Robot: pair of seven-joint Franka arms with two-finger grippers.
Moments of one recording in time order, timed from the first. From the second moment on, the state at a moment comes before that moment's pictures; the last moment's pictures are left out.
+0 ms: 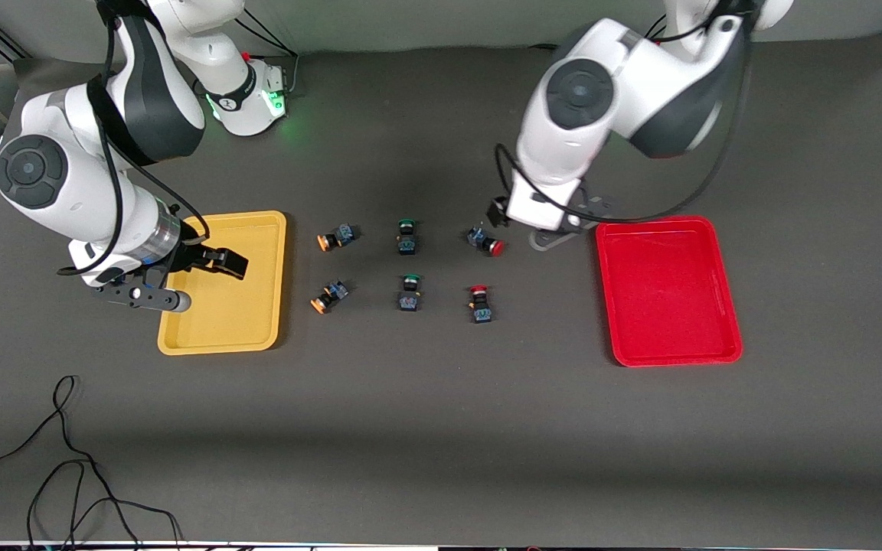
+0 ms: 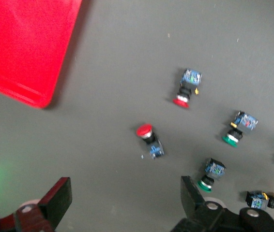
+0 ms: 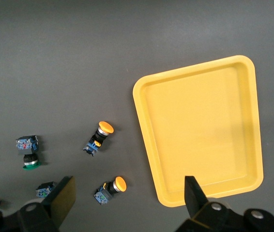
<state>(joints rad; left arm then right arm) -0.61 0.21 -0.08 -1.68 -0.10 1.79 -1.16 0.29 0.13 -0.05 -1.79 0.03 1.84 0.46</state>
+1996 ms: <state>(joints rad) -0.73 0.54 -0.07 -1.91 -0.09 2.36 -1.34 0.45 0.25 -0.05 -1.97 0.16 2.02 1.02</state>
